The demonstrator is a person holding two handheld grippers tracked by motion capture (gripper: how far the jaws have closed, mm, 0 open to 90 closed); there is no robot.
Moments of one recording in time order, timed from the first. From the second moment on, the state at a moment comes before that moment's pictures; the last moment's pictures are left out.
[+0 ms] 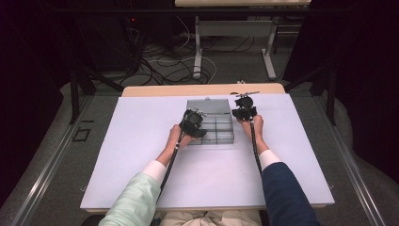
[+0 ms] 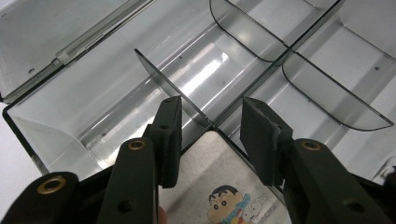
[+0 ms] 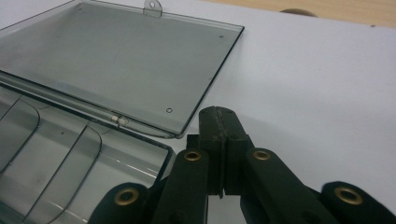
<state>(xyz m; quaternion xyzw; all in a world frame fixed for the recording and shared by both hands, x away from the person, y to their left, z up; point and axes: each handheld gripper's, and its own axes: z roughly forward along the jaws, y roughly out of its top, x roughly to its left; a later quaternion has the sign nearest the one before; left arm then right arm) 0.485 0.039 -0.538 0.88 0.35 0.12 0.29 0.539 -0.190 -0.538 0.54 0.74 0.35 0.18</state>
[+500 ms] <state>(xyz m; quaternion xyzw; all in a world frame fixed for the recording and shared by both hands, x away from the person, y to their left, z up) 0.486 0.039 -0.537 0.88 0.35 0.12 0.28 0.559 -0.186 -0.557 0.54 0.75 0.35 0.15</state>
